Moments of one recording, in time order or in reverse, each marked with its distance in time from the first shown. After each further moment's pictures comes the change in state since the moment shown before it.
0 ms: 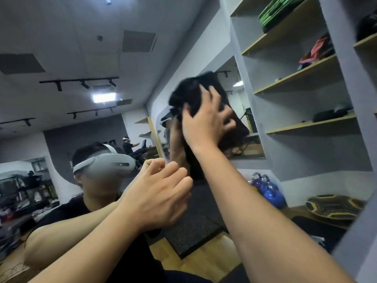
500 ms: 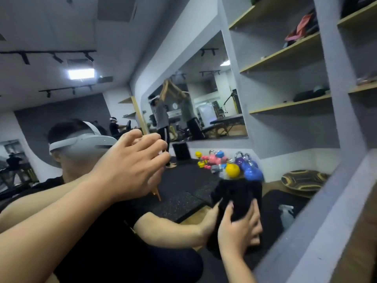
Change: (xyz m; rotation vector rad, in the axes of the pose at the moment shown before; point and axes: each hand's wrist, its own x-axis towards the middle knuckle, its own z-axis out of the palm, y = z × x) left_hand -0.003 0.002 0.006 0.074 -0.098 0.078; right_hand -0.243 0.241 -0.033 -0.079 -0.053 0.650
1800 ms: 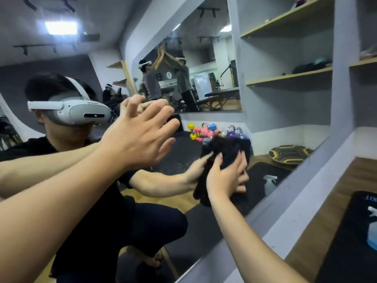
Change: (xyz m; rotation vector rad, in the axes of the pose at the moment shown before) left_hand 0.004 0.053 0.021 0.029 -0.125 -0.119; right_hand 0.019 -0.037 -0.012 -0.034 -0.089 0.011
